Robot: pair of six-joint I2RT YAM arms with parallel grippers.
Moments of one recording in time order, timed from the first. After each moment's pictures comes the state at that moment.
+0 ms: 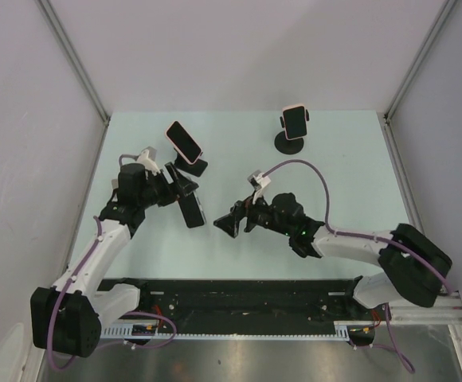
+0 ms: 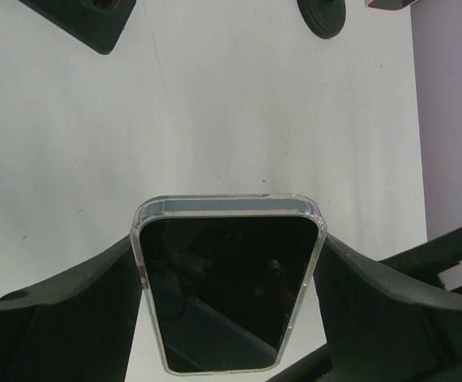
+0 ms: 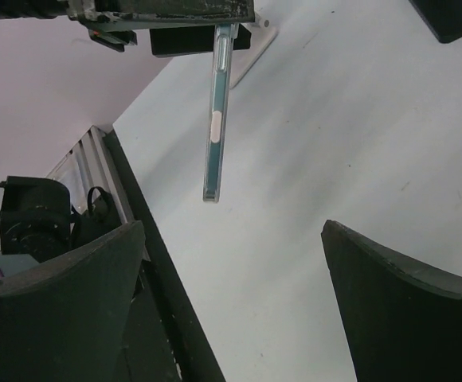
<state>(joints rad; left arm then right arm) -0.17 1.03 0.72 -0.20 0.34 -0.61 0.89 1.35 0.63 0.57 -0.21 0.51</state>
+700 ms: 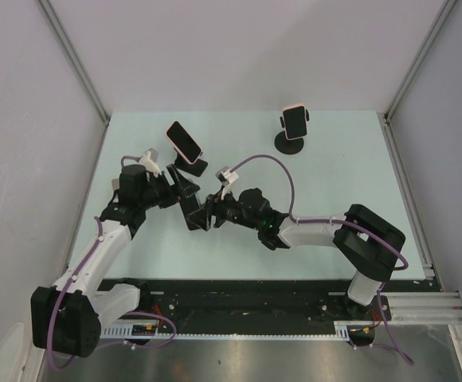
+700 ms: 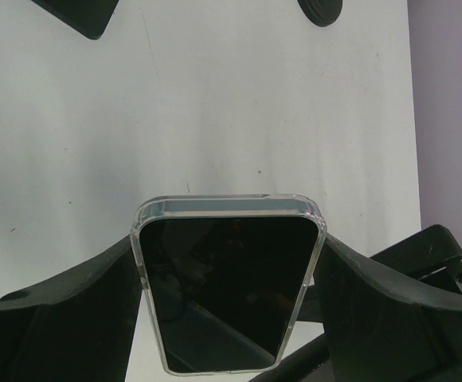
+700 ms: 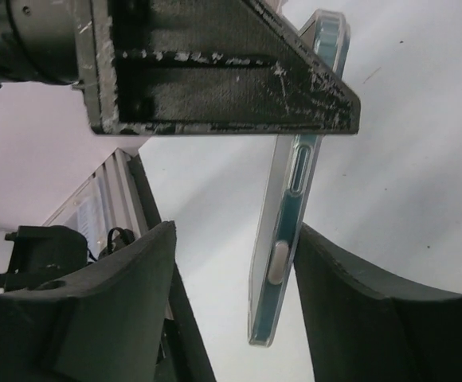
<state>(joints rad) -0.17 1.03 0.70 -0.20 0.36 -0.63 1.00 1.72 0.88 0.77 -0.16 0.58</state>
